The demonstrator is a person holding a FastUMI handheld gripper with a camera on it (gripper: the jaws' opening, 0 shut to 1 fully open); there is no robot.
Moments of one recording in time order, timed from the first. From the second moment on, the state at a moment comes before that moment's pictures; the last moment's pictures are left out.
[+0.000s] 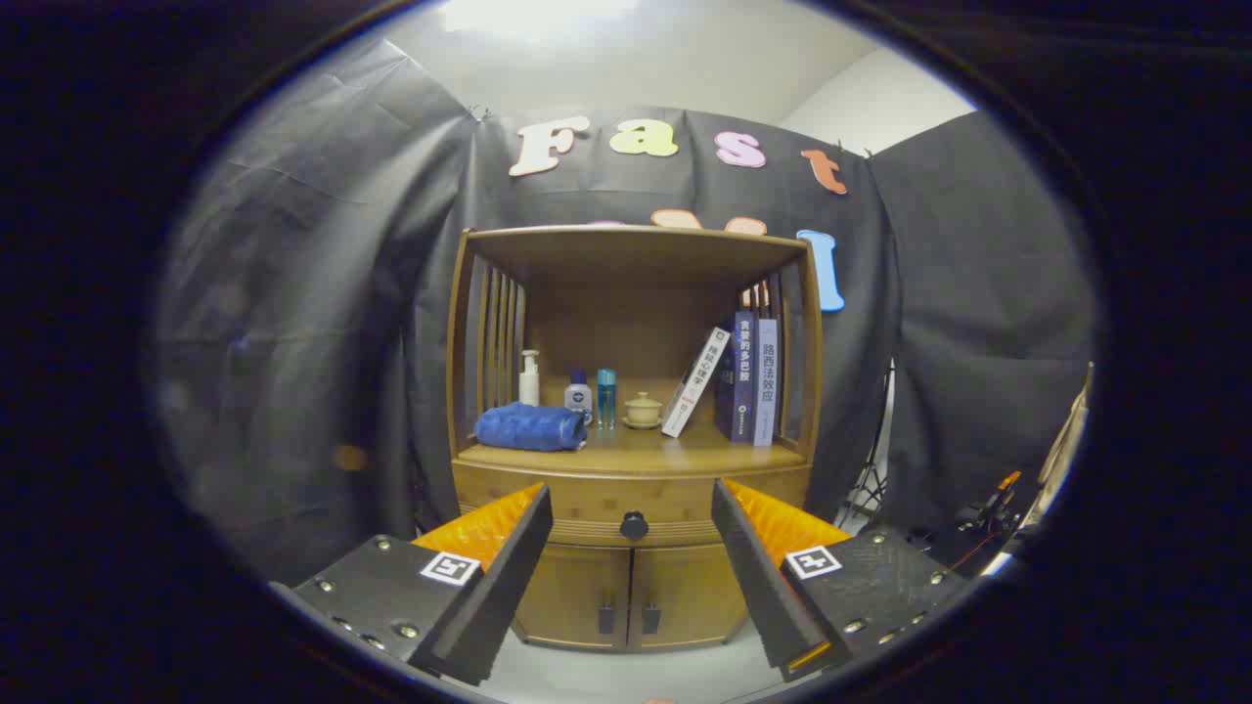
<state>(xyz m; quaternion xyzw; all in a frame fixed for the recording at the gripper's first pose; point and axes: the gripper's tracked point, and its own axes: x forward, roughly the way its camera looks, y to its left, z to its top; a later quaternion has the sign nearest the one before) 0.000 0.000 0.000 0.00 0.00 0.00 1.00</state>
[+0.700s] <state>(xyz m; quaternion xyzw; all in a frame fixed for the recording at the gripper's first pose) 0.005 0.006 -0.014 0.02 0.01 0.00 1.00</state>
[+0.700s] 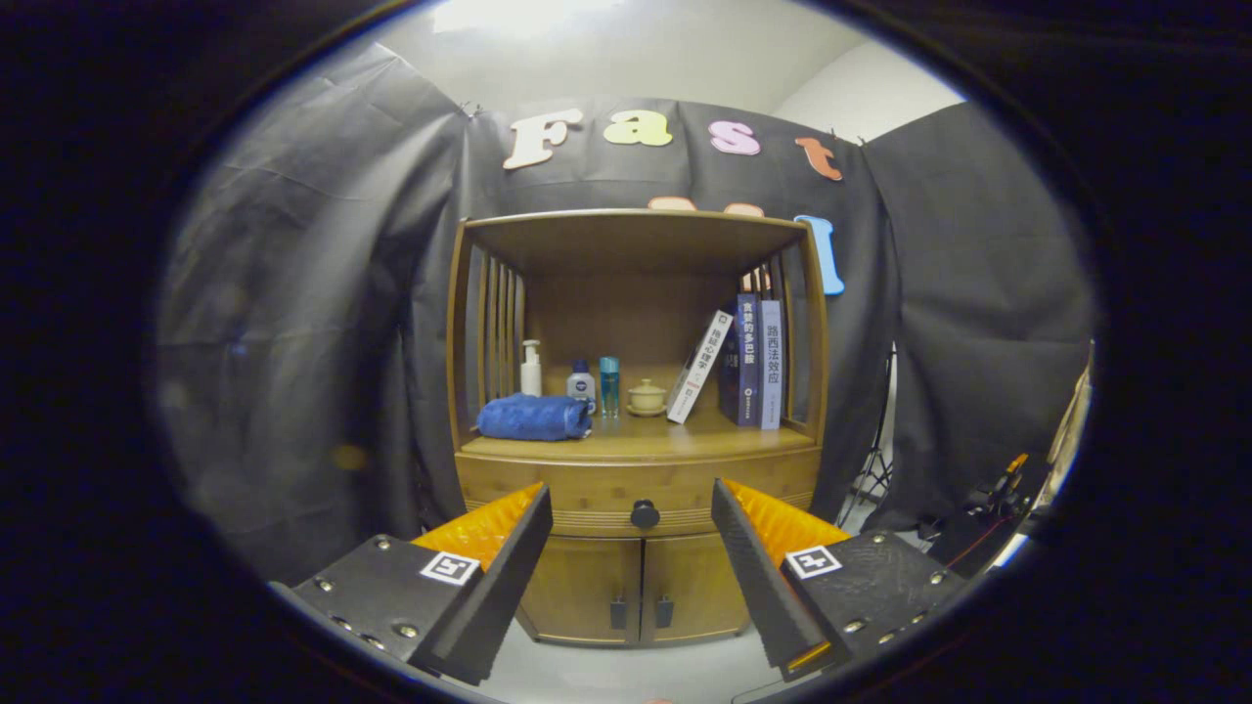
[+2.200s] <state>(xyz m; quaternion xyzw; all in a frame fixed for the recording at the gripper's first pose) 0.200 -0.004 -0.174 0.02 0.07 -0.02 1.00</state>
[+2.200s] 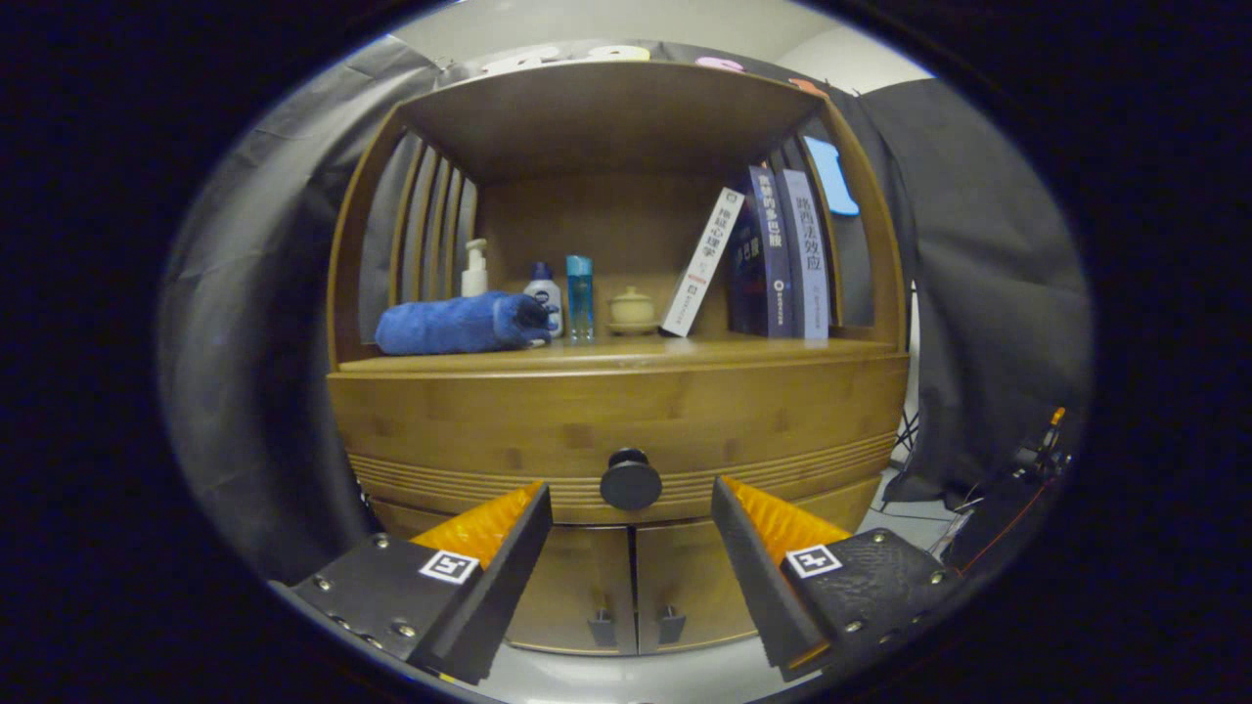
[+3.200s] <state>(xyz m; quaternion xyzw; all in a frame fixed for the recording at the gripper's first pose) 0.239 -0.007 -0.187 0.04 0.12 0.00 0.99</state>
